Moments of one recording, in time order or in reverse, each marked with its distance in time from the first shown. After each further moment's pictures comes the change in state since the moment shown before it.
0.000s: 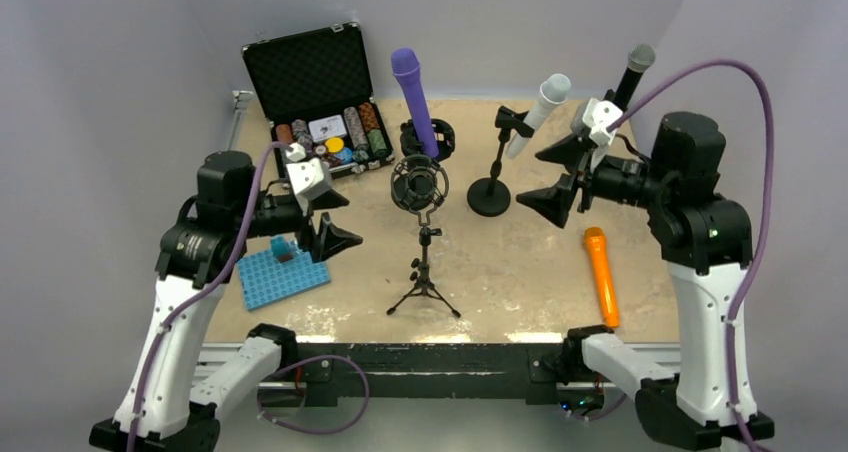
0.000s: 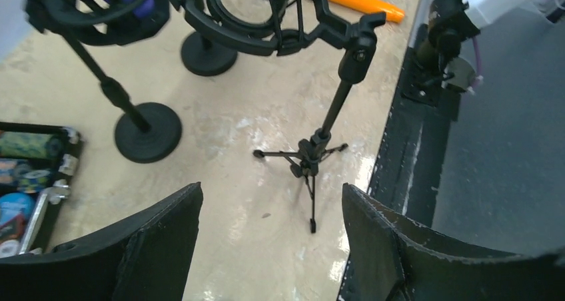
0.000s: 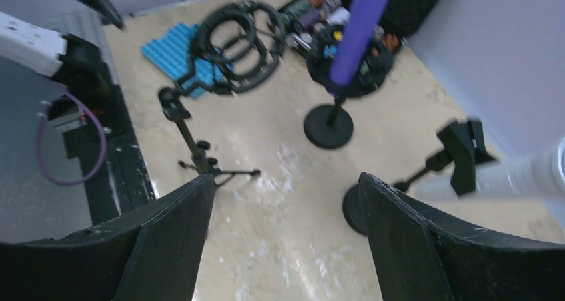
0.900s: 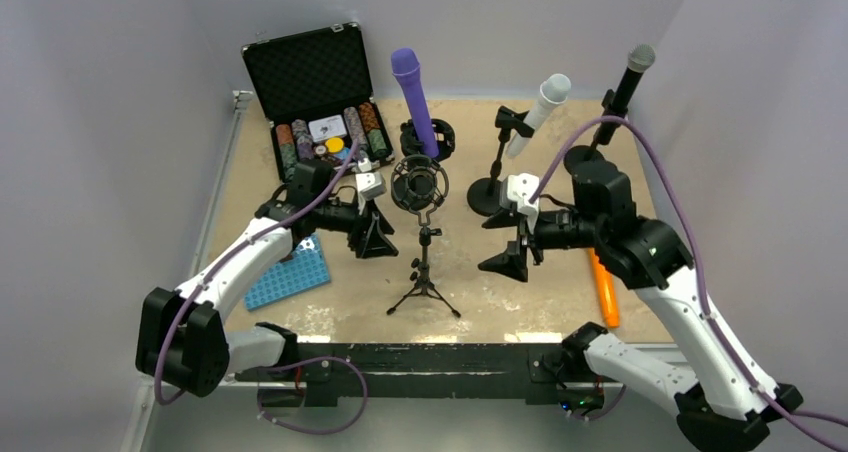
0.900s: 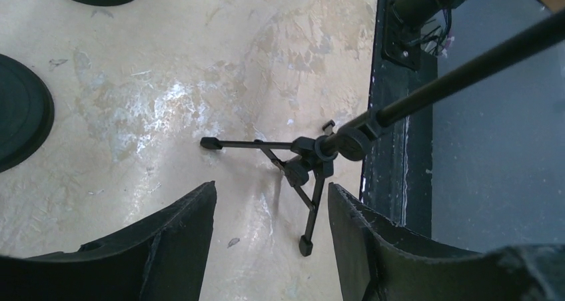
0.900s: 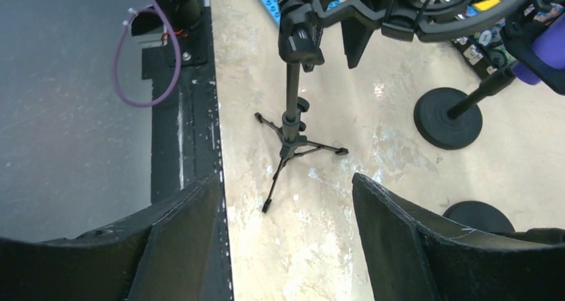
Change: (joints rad) left arm -0.109 0.370 -0.420 0.480 0.159 -0.012; right arm 0.468 -0.055 -0.335 0.130 0.102 -0.012
